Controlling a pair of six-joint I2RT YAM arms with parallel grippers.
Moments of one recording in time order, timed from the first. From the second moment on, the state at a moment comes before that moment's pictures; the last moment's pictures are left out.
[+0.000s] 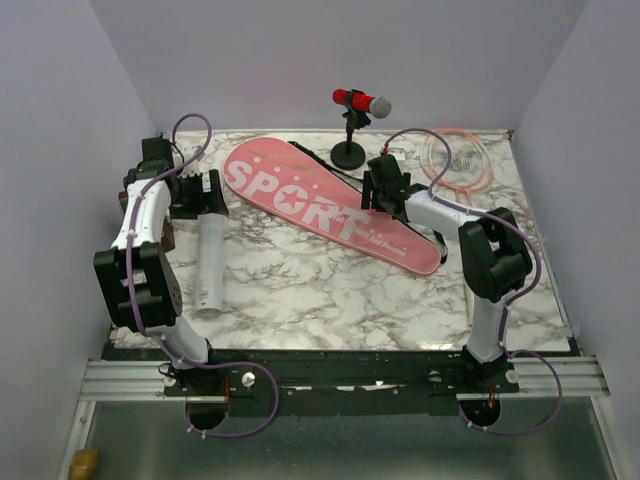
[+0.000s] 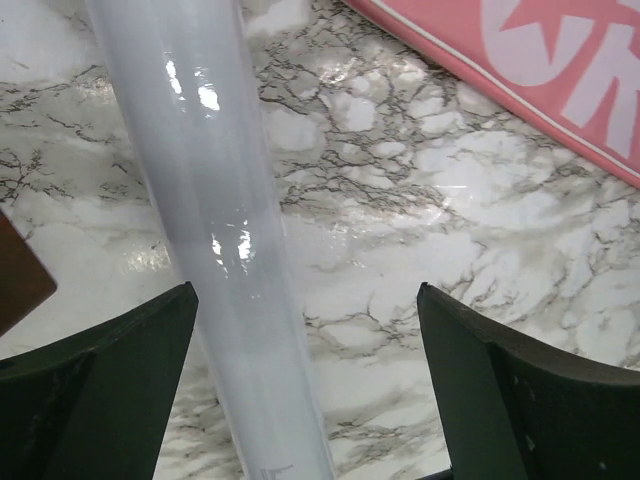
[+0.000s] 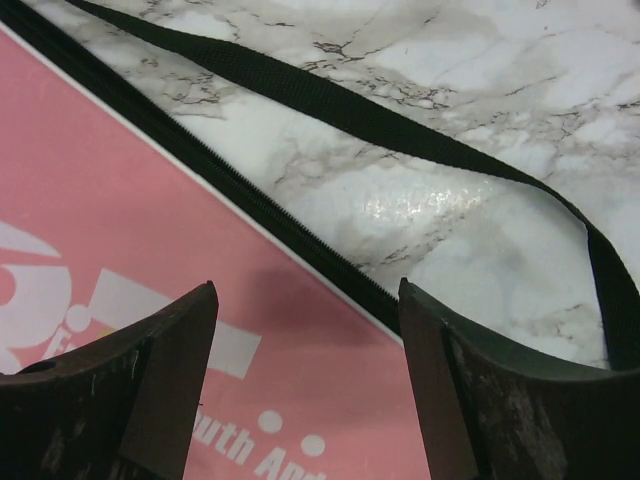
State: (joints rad) left arm 0.20 1.72 1.40 -0.79 0.38 0.06; right arm 0.48 1.93 1.35 -0.22 0.38 0.39
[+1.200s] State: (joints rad) left arm 0.01 1.40 1.33 -0.82 0.43 0.05; right arm 0.68 1.50 0.72 -0.11 0.11 0.71
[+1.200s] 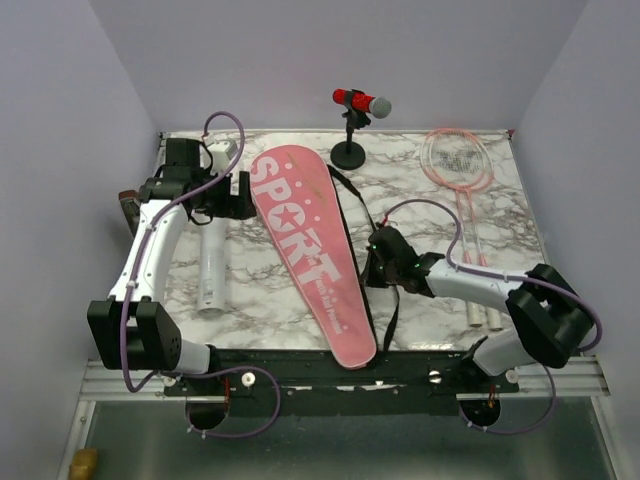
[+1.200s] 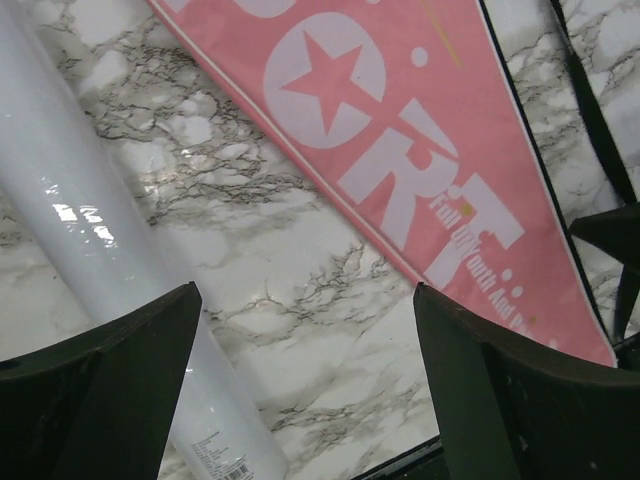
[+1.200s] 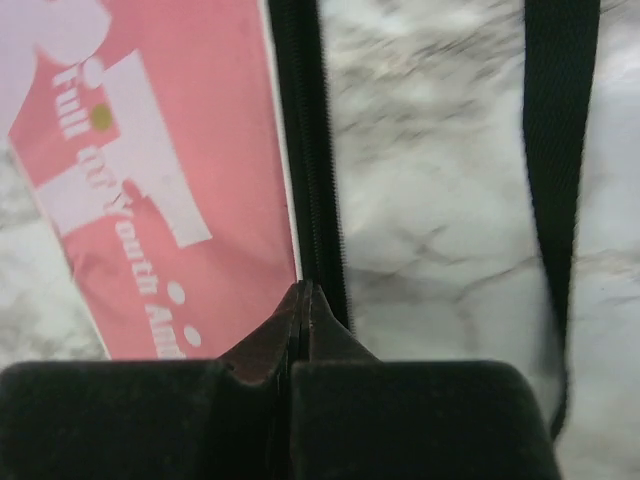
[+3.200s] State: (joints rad) left arm -0.41 1.58 1.38 -0.63 0.35 -0.01; right arm 0.83 1.63 0.96 0.29 -0.22 0.89
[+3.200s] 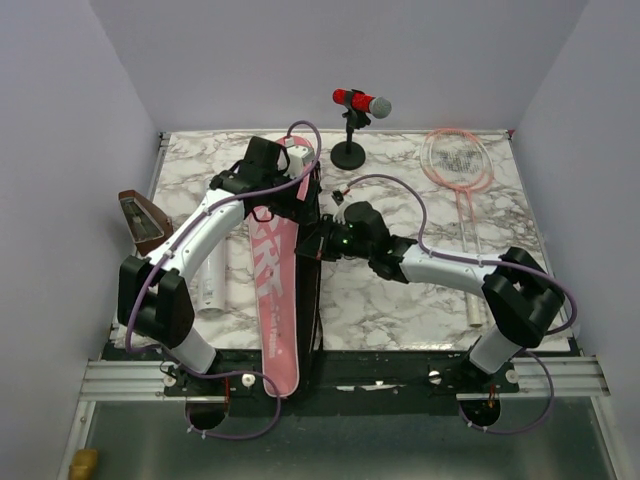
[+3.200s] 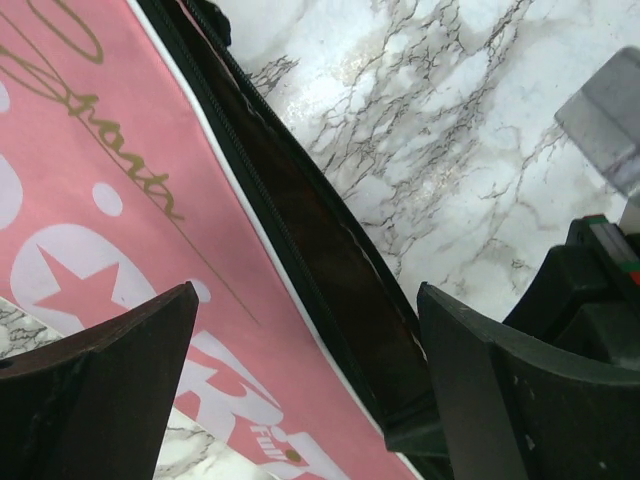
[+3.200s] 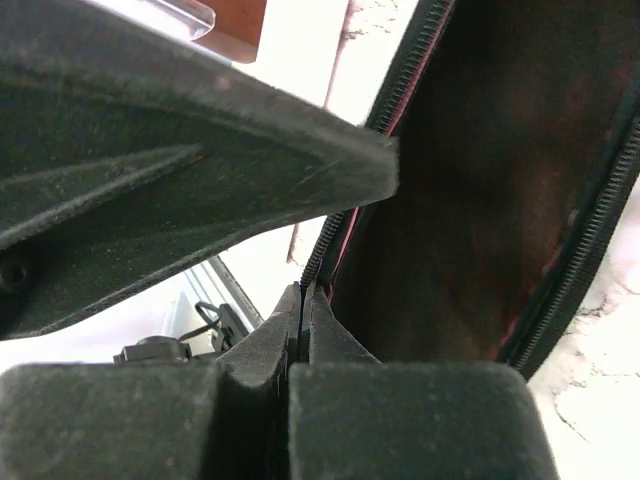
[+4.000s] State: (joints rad) left arm -0.46 1.57 1.32 -0.68 0.20 0.10; right arm 0.90 1.63 1.05 0.18 -0.13 0.84
